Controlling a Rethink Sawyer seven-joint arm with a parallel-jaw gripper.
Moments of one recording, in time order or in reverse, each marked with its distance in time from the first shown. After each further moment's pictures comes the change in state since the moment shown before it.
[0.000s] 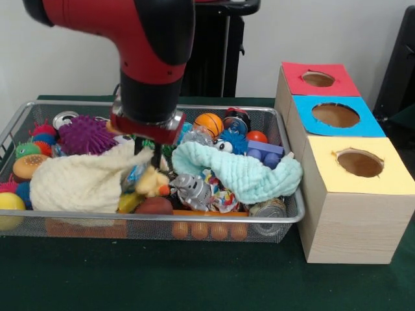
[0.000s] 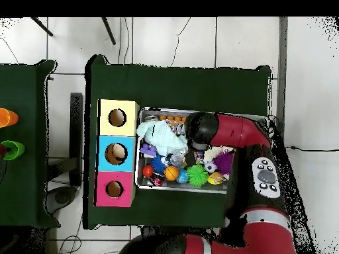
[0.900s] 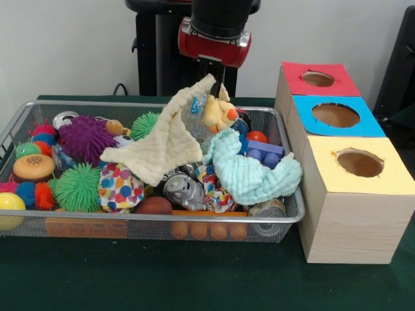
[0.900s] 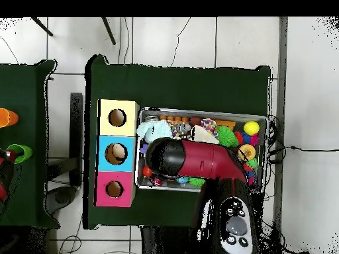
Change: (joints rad) arm 0.159 -0.265 -0.065 0.312 0.091 -0.066 0.000
